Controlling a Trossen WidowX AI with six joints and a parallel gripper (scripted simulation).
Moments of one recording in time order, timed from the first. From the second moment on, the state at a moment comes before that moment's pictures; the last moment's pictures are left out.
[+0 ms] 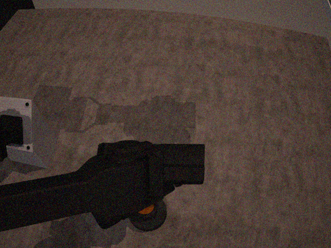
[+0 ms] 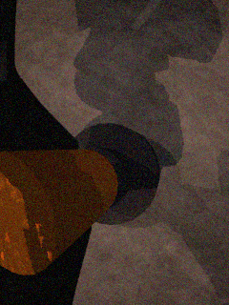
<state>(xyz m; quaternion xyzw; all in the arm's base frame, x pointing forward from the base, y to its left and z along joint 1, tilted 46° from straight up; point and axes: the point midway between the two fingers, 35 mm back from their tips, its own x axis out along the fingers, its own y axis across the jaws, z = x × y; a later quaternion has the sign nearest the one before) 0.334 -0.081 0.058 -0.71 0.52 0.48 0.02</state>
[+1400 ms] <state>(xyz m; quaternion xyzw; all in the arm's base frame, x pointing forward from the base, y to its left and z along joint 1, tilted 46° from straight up) 0.335 -0.082 0.058 -0.71 0.47 0.53 -0.06</state>
